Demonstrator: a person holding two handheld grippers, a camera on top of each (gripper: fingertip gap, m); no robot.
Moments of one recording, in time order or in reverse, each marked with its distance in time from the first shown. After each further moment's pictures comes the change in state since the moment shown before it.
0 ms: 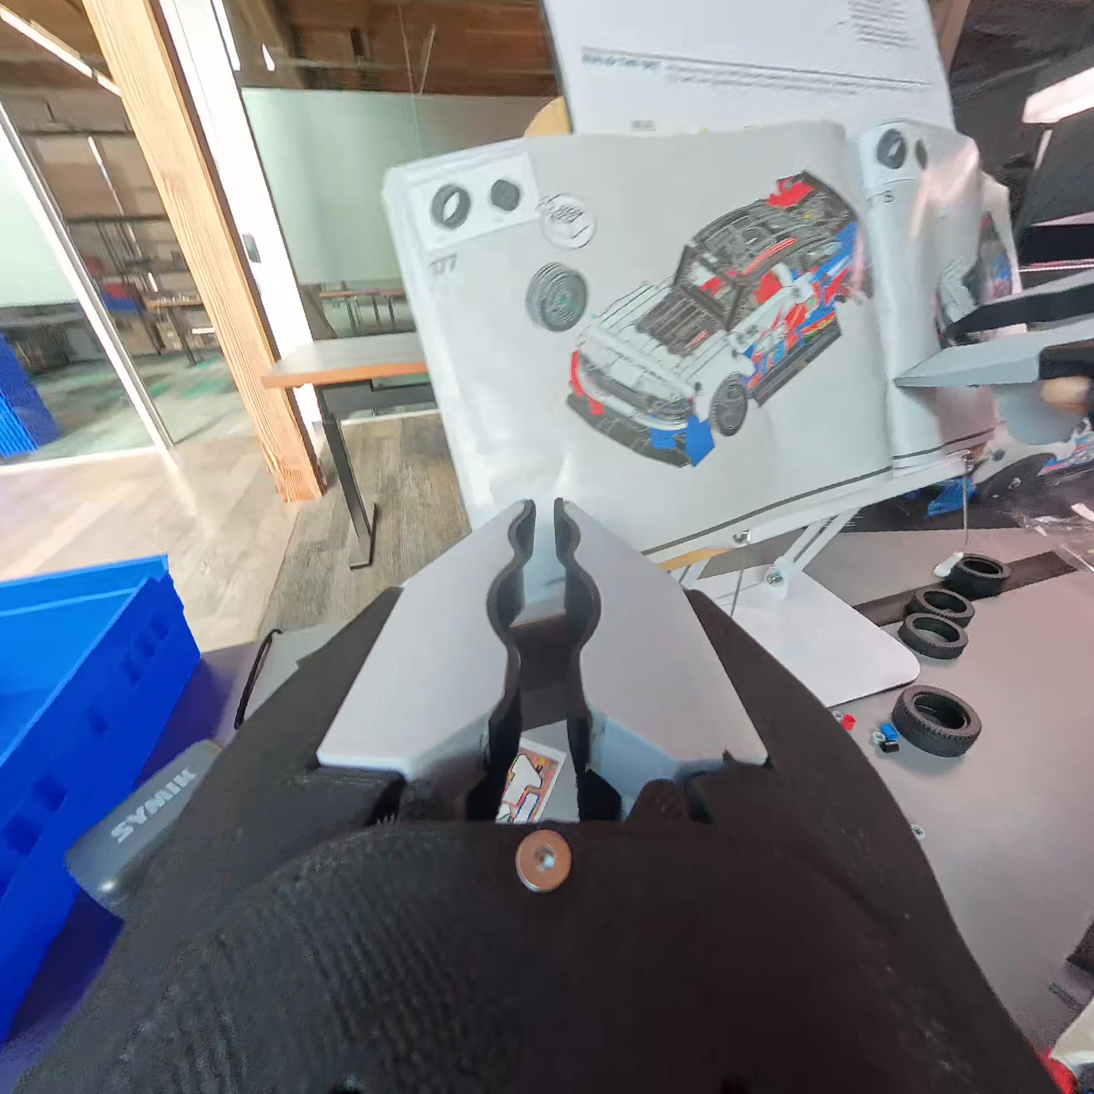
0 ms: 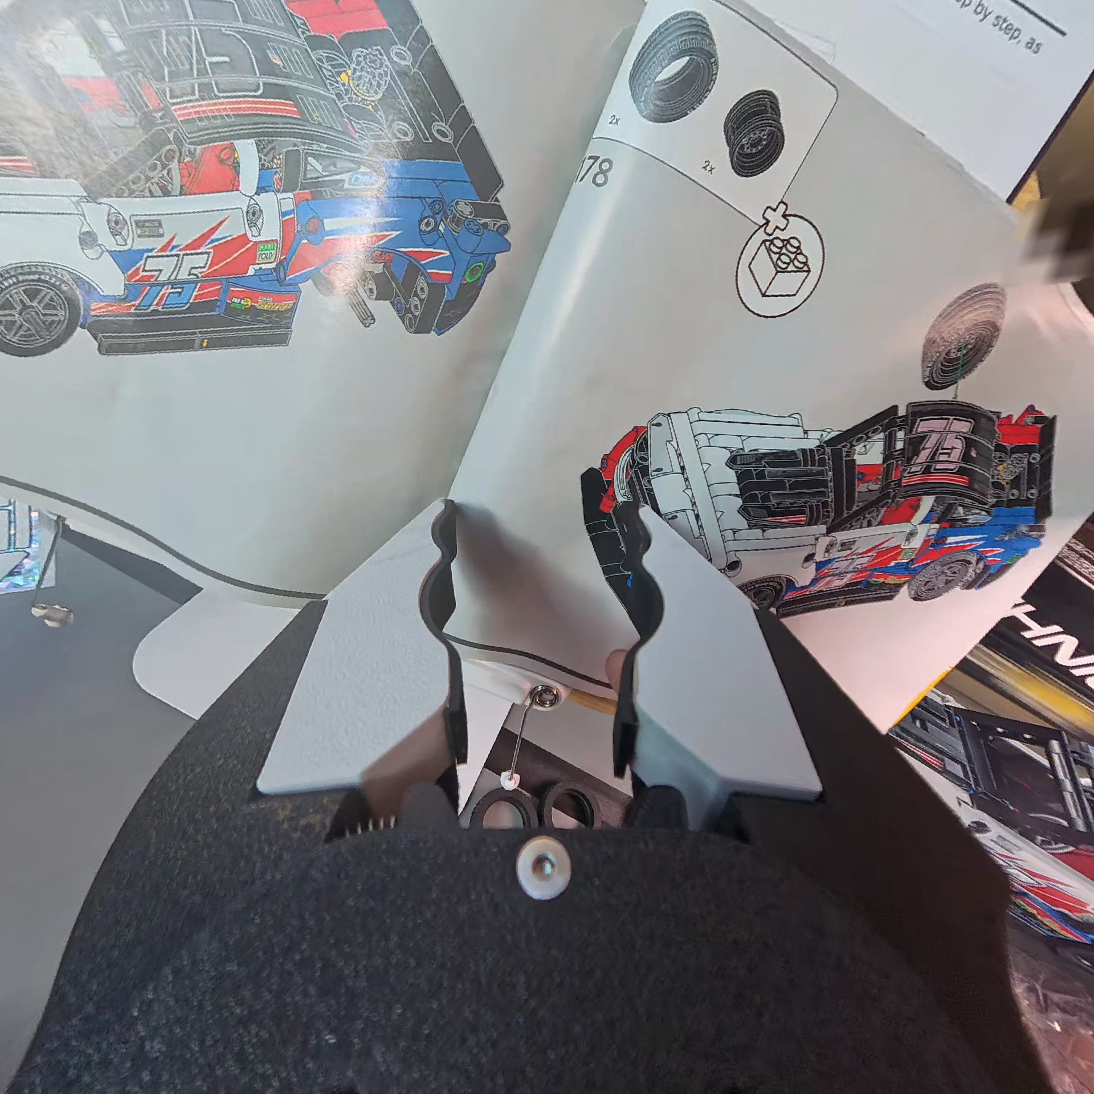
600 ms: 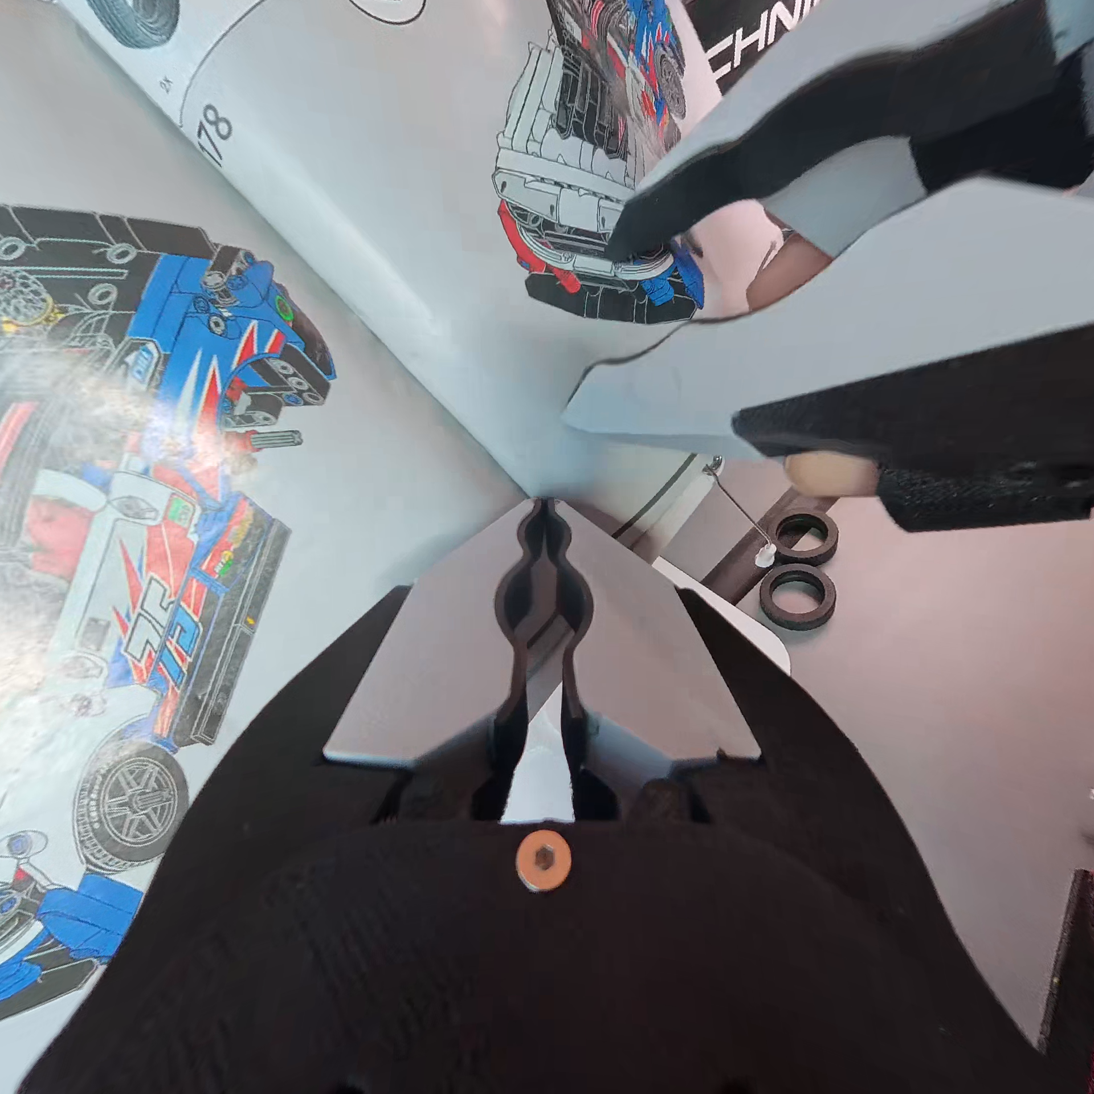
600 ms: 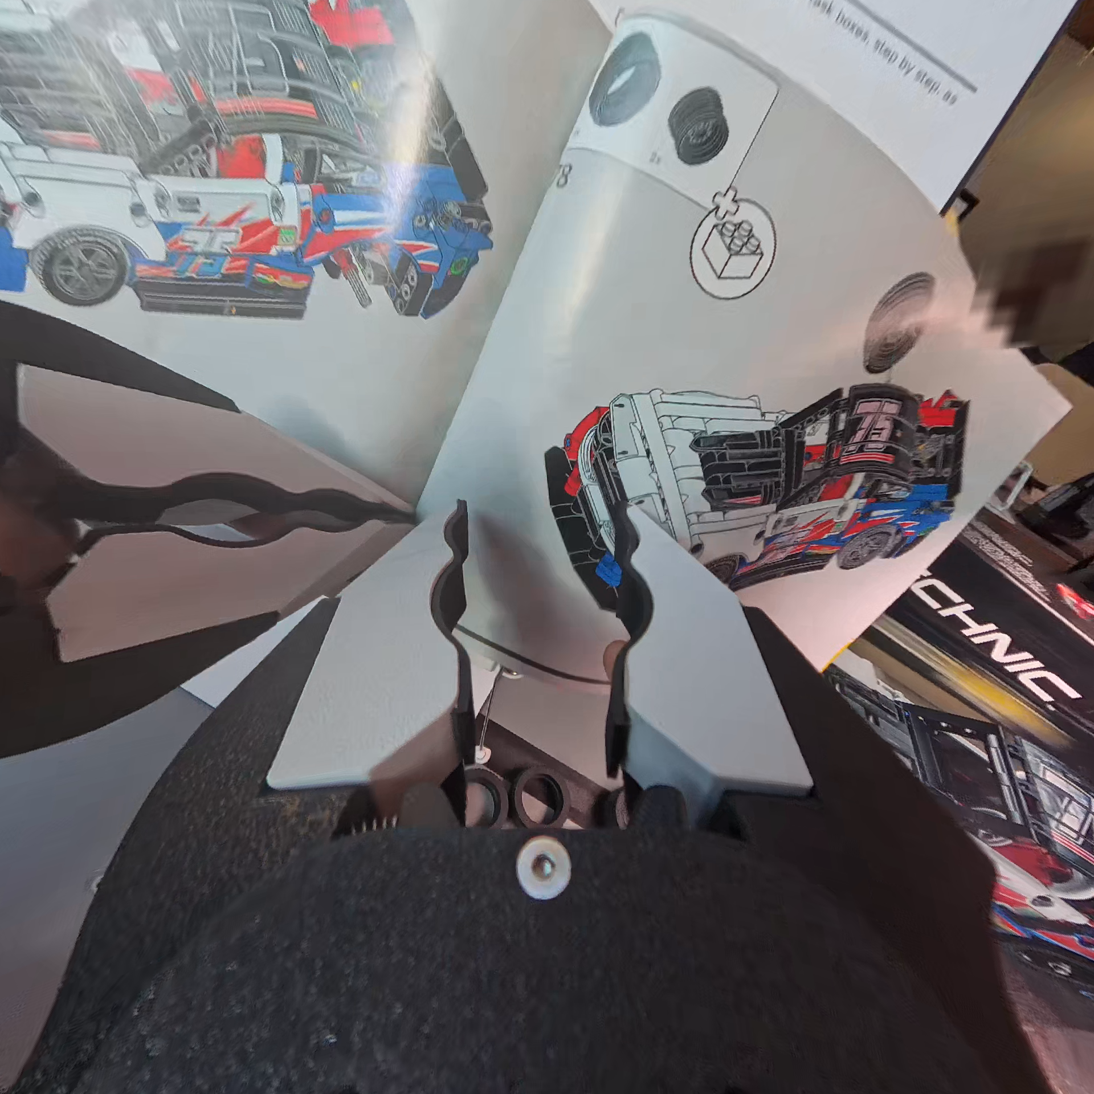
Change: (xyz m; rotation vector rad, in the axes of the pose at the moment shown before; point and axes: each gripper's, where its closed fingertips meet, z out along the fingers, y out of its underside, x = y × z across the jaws) left arm 0.204 0.015 0.139 -0.263 0.322 0.390; right arm 0.011 0.000 -0.018 0.026 -0.013 -0.044
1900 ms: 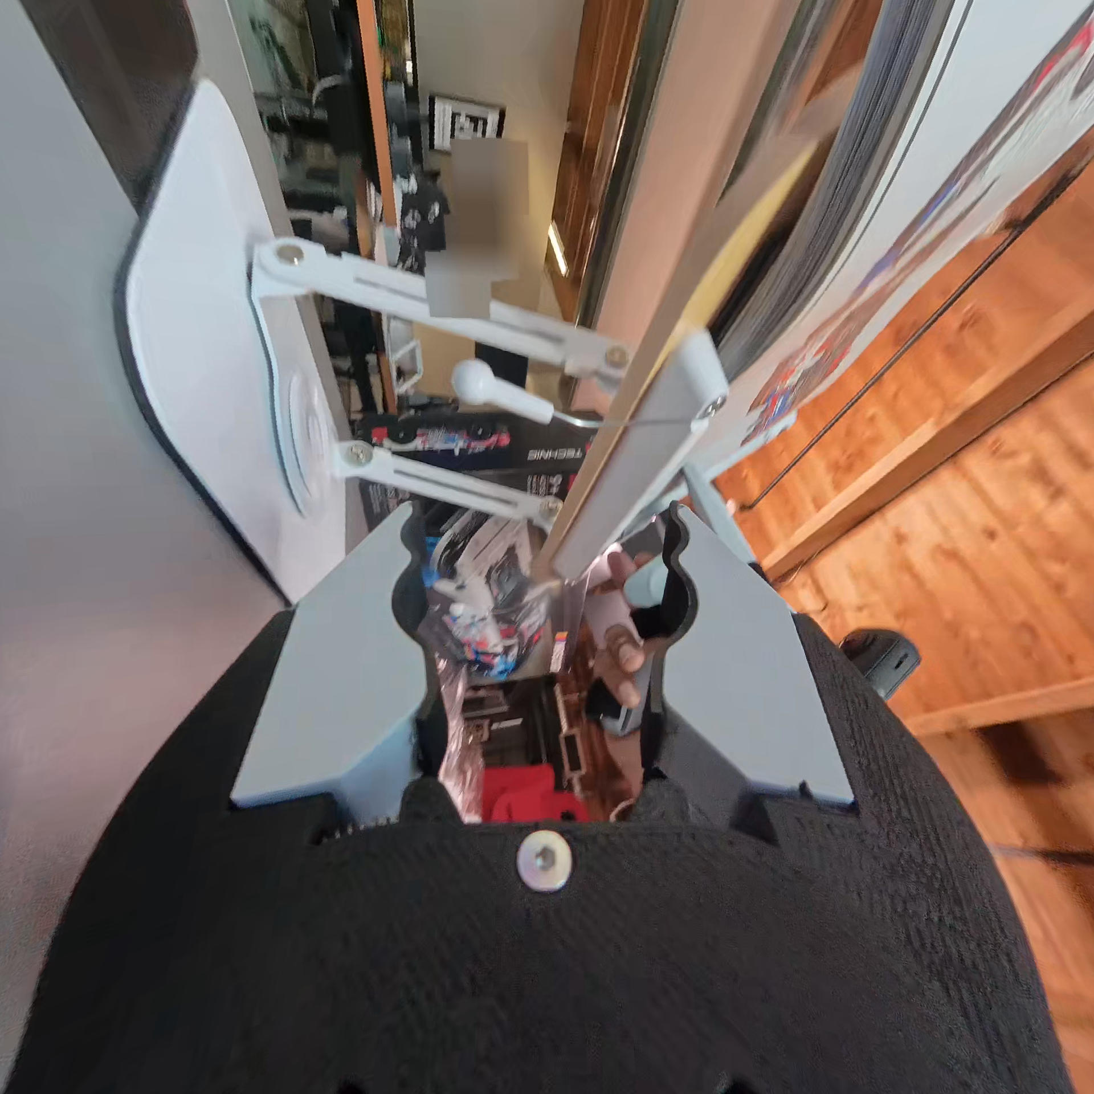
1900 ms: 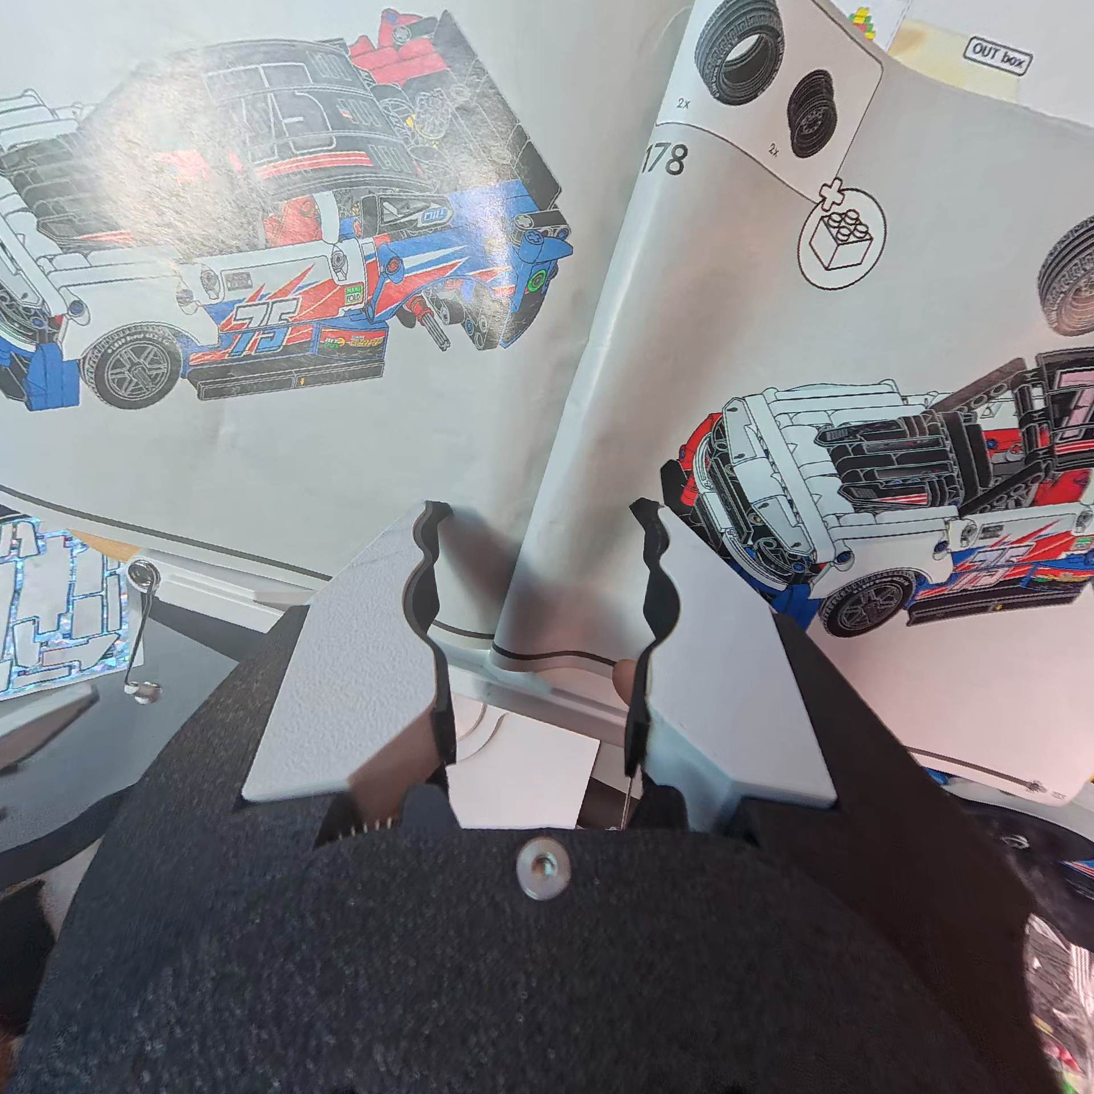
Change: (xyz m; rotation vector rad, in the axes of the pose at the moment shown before) left arm -0.011 0.137 -0.065 0.628 0.303 -2.020; right arm -0.038 -0.004 0.035 0.058 -0.003 0.185
